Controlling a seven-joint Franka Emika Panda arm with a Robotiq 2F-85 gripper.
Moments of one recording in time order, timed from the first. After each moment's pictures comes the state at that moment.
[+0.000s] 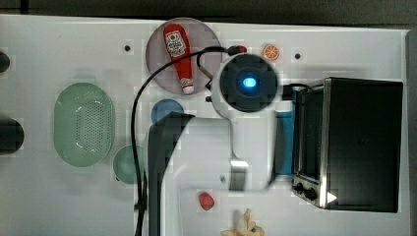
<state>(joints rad) 0.19 -0.02 -0.25 -2.02 -0.03 0.45 -0.13</state>
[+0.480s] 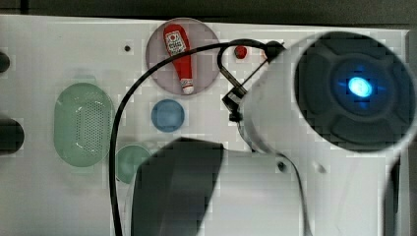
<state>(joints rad) 0.18 -0.13 -0.27 -1.71 -0.03 -0.02 -0.11</state>
